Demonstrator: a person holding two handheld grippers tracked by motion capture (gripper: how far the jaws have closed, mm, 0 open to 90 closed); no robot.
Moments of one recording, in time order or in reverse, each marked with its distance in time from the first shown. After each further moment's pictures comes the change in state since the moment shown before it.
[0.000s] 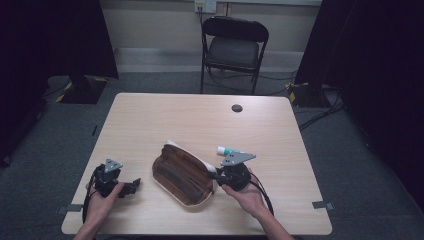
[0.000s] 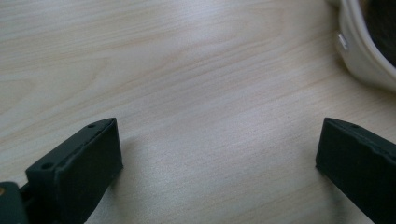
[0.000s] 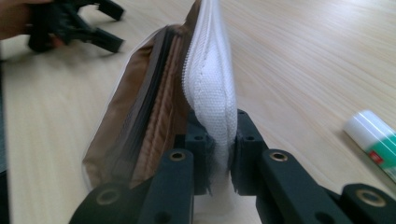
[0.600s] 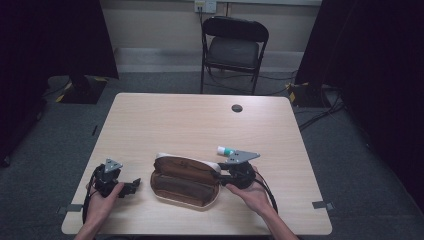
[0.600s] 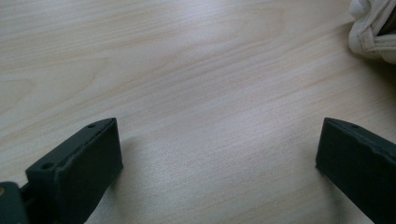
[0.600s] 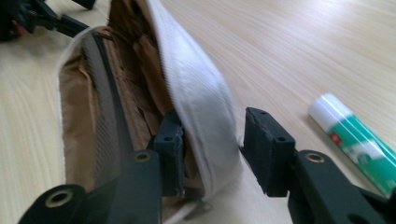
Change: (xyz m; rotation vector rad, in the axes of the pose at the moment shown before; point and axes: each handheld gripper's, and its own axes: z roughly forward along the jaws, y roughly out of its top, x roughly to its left) left arm 0.000 0.000 0.000 0.000 -0.001 0.001; right arm -0.017 -0.012 -0.002 0.025 -0.090 0.013
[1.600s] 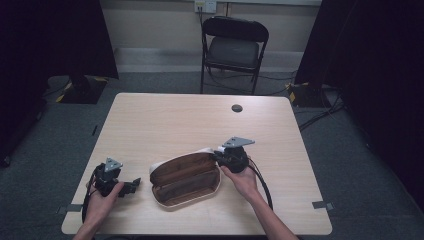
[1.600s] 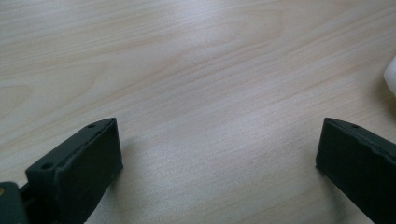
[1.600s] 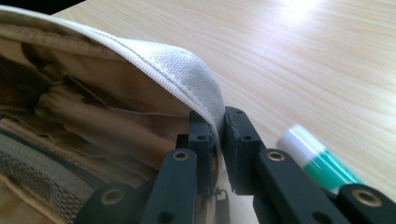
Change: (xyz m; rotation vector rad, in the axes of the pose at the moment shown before) left arm 0.002 0.002 0.002 -0.001 -0.015 0.008; right arm -0.029 0.023 0.039 -0.049 -0.062 0.109
